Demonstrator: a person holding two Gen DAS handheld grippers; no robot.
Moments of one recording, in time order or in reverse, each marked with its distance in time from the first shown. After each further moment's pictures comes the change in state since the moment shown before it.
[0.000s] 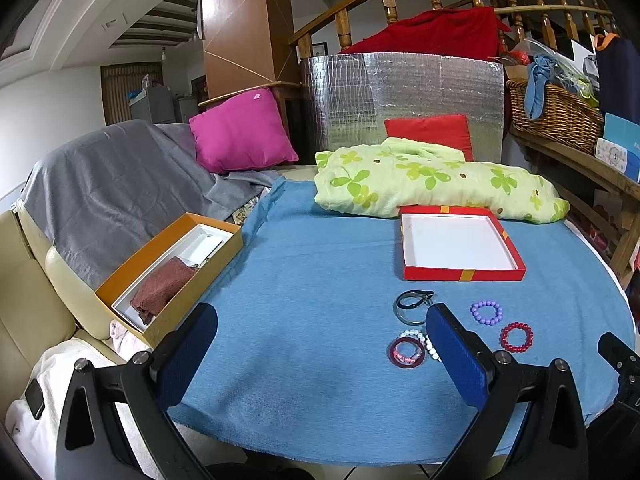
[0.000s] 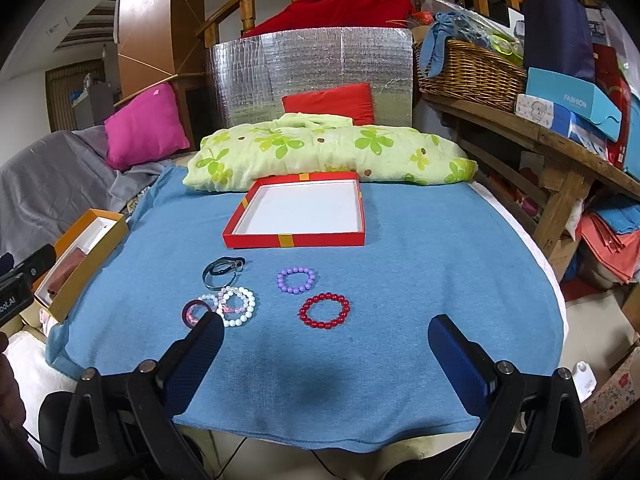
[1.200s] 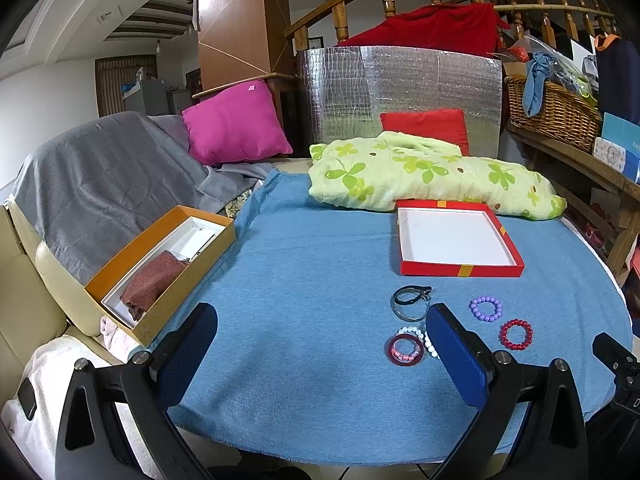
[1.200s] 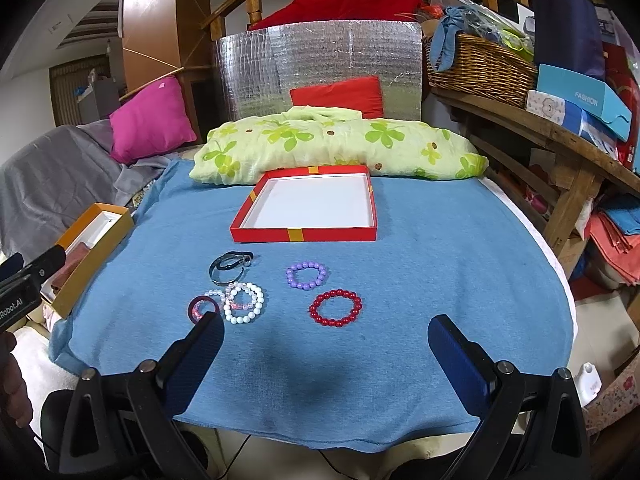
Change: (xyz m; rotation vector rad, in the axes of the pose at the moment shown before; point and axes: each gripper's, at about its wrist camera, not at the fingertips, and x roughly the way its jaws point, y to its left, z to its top) left arm 0.013 0.004 -0.006 -0.006 0.018 -0.027; right arm 0.011 0.007 0.002 -0.007 0.026 0.026
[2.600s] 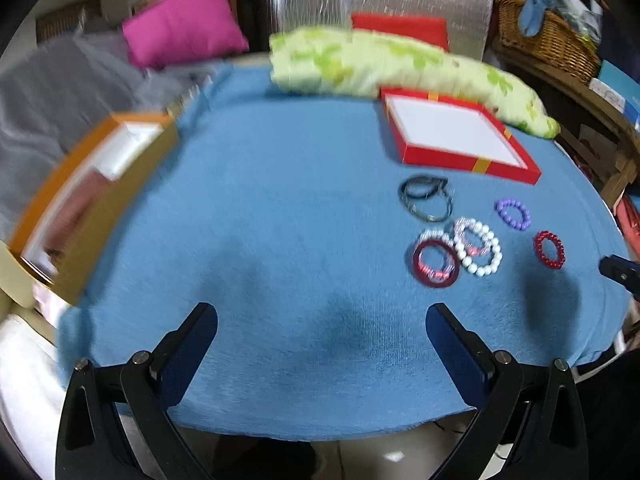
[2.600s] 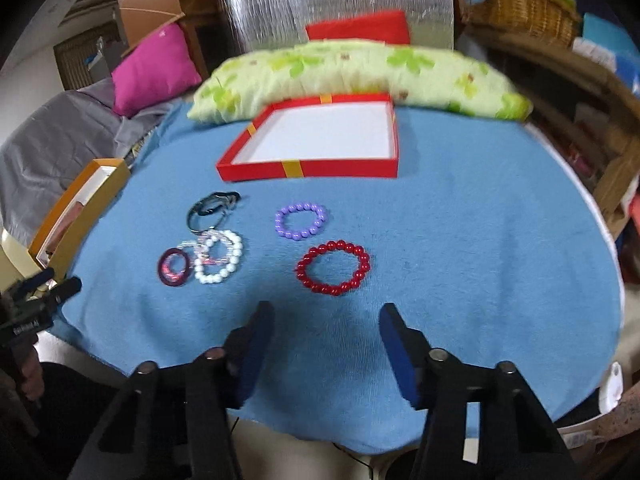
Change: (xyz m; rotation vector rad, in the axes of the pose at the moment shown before) left arm 0.135 0.024 -0.059 0.033 0.360 -0.187; right arm 0.110 -0.036 -0.012 -0.018 0.232 0.126
